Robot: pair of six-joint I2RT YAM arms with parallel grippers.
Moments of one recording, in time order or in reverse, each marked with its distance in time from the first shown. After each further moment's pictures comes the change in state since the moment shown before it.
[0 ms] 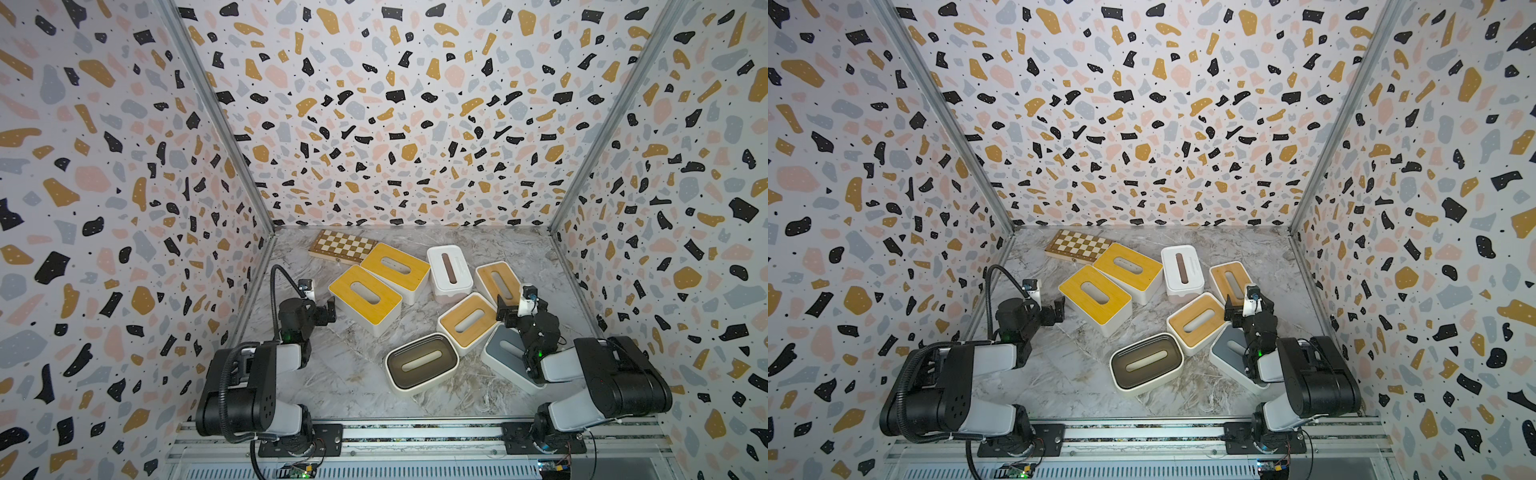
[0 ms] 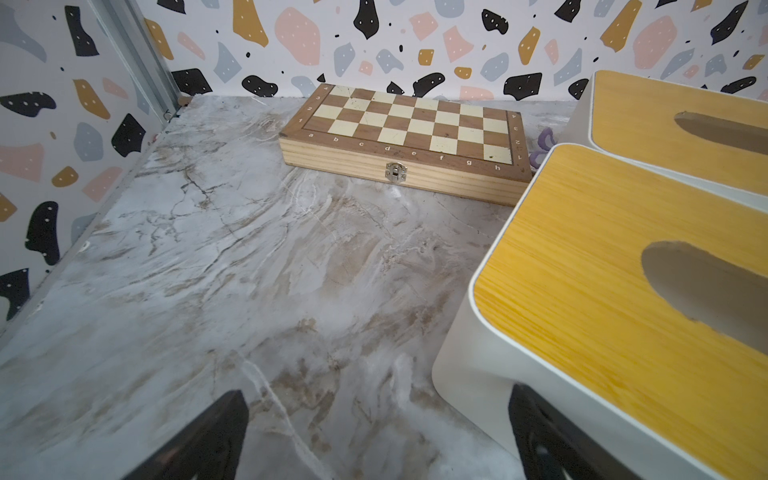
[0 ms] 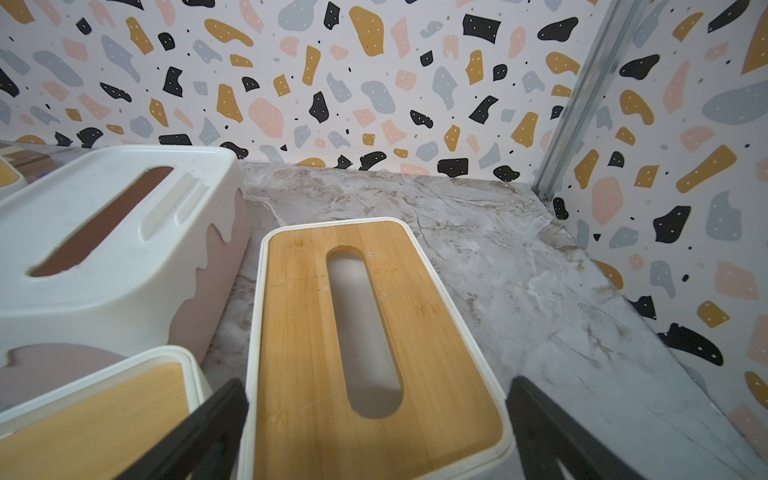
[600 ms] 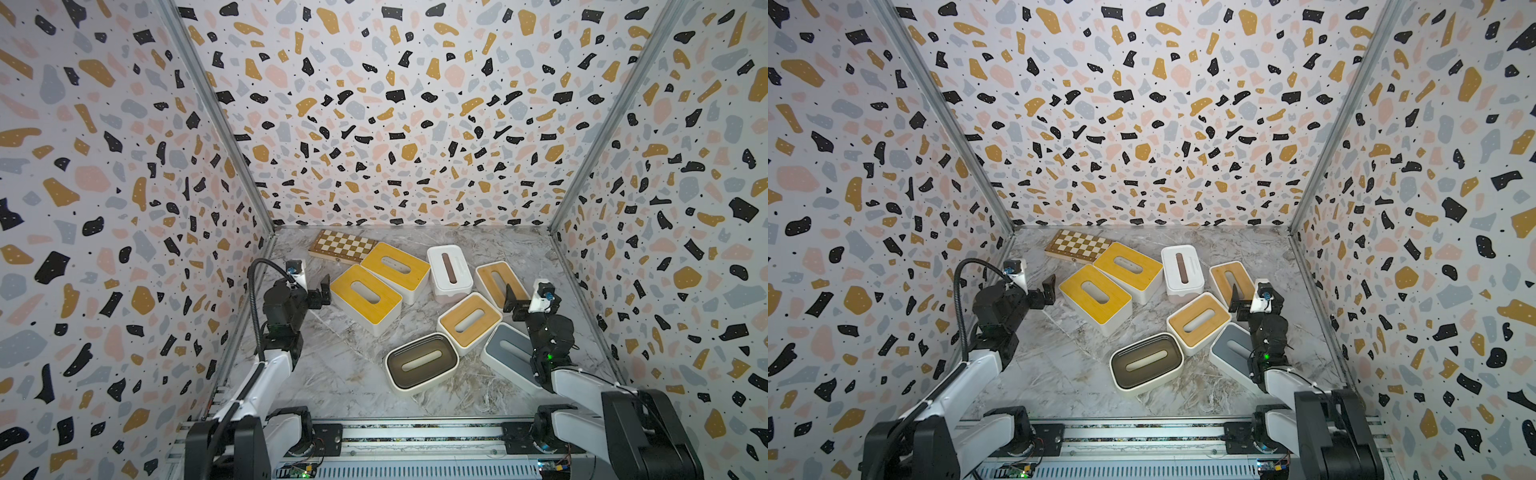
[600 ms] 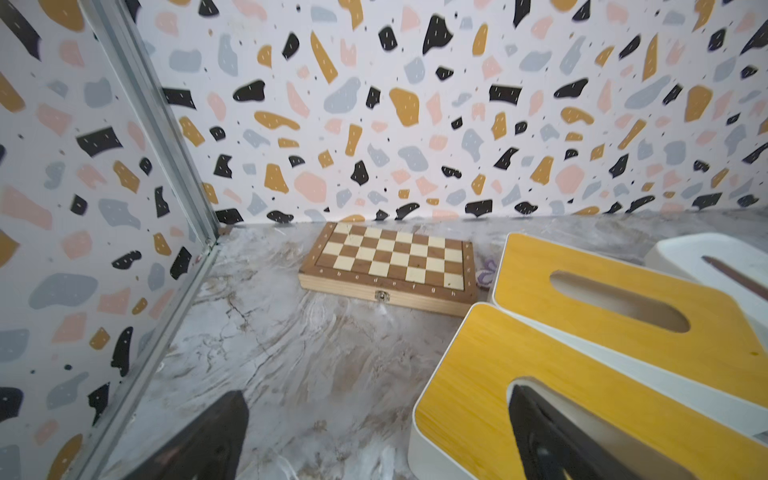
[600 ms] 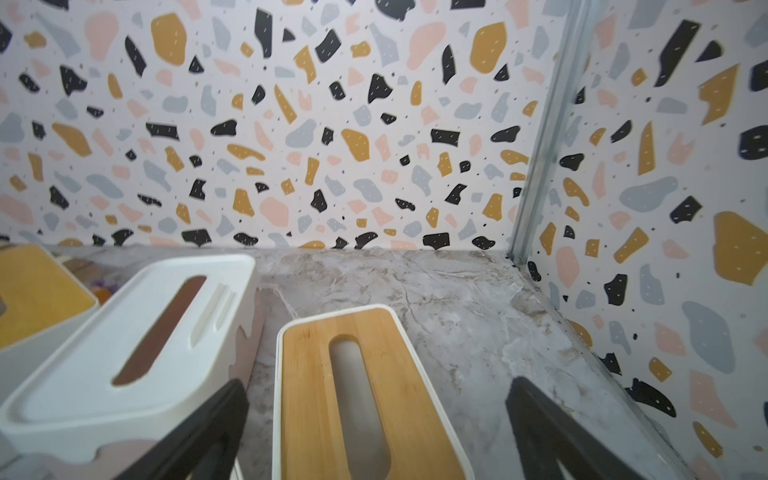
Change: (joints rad) left arm 0.000 -0.432 0.162 -0.367 0.016 -0.026; right arm -0.005 -0.414 0.018 -0.240 0.047 0.121
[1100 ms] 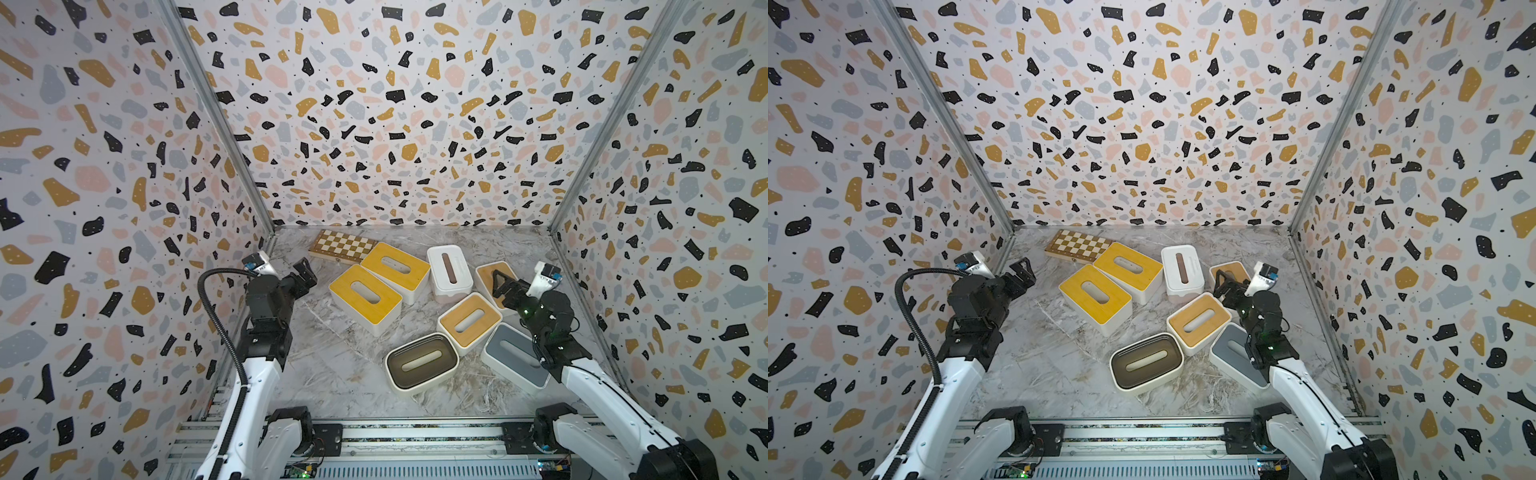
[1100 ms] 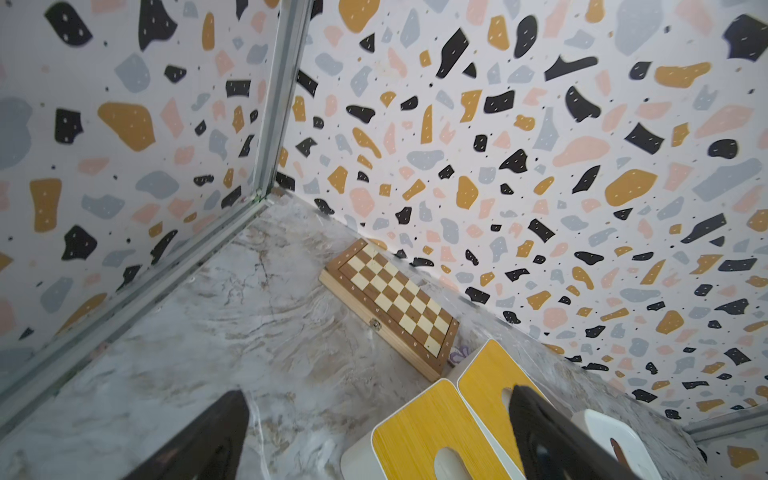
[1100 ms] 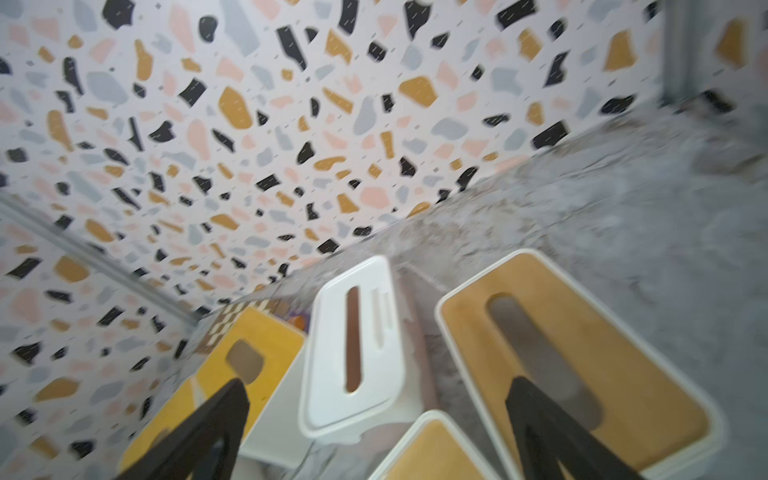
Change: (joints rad) left arm 0.000 -0.102 0.256 -0.449 -0.204 -0.499; right arm 0.247 -0.171 0.312 -0.676 -0.066 0.563
